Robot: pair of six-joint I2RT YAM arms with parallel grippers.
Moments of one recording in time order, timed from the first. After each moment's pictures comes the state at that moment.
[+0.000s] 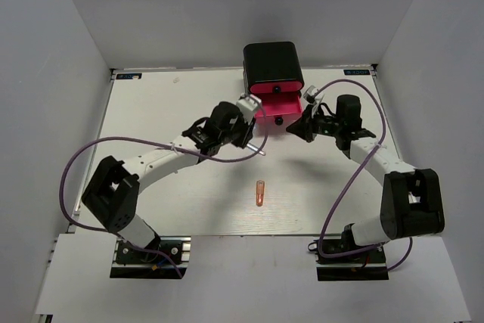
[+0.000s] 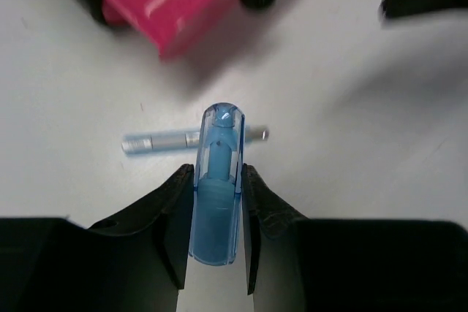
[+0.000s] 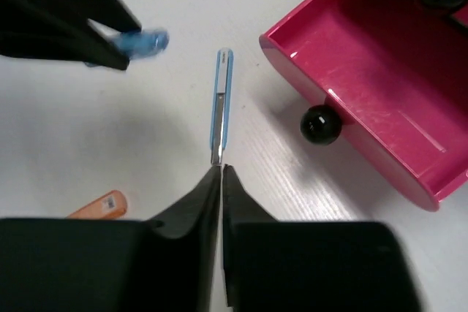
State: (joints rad) left arm -0.74 1.56 1.05 -0.10 -0.01 -0.05; right arm 0.18 1.43 0.83 0.13 -0.90 -0.21
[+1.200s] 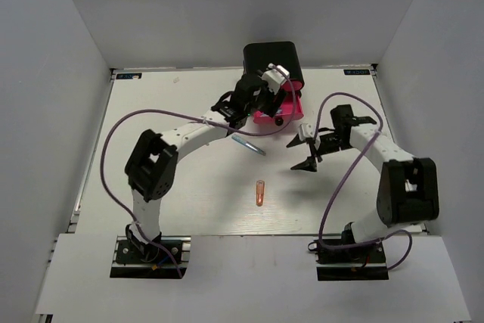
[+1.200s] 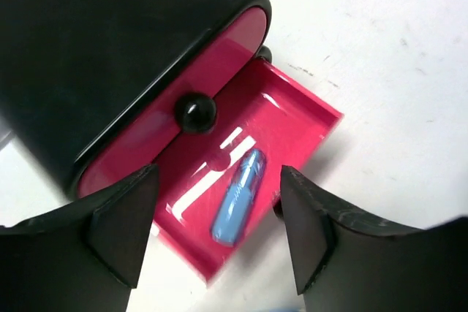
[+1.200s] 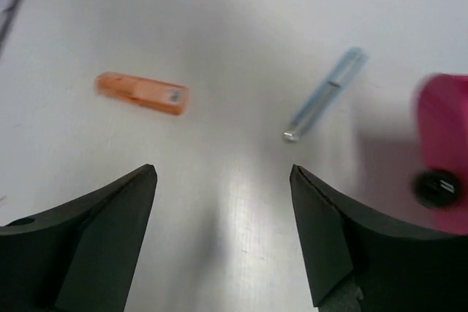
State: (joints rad) left arm -0.73 2.00 1.58 0.10 -0.01 0.18; right arm 0.13 1.47 0.95 -0.74 -1.20 -1.44
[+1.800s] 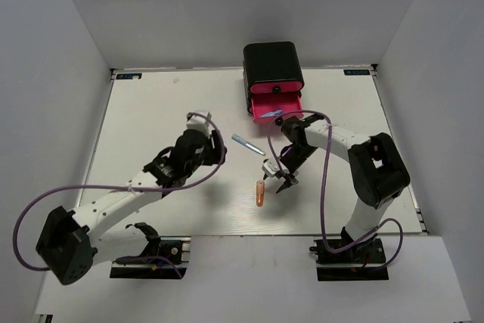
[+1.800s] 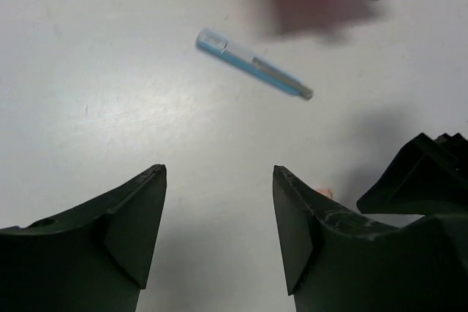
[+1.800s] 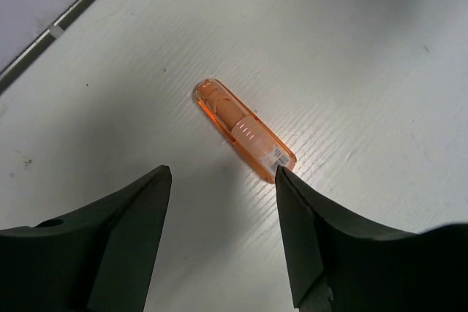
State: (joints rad) left arm -0.72 1.14 0.76 -0.12 -0.26 -0.45; right arm 0.52 1.76 1.13 -1.13 -0.93 -1.96
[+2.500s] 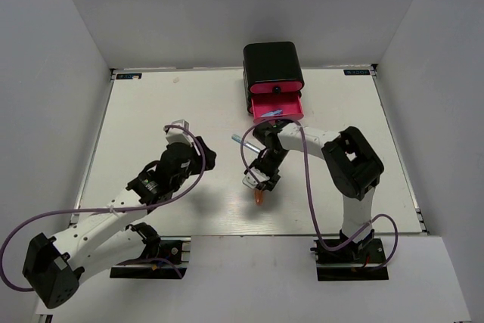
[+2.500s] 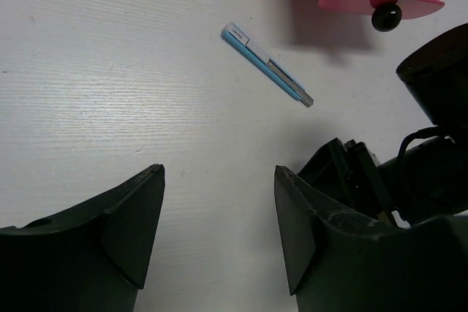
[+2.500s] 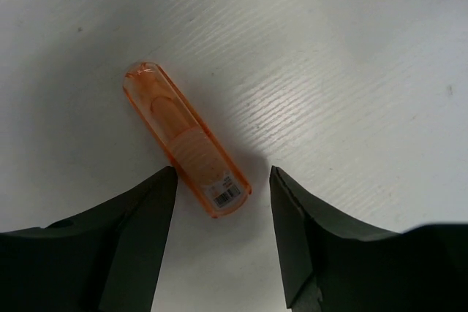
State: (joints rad) left arm -0.72 0.89 0.60 -0.21 -0.36 -0.69; right arm 0.72 1.93 1.26 -0.96 -0.69 -1.97
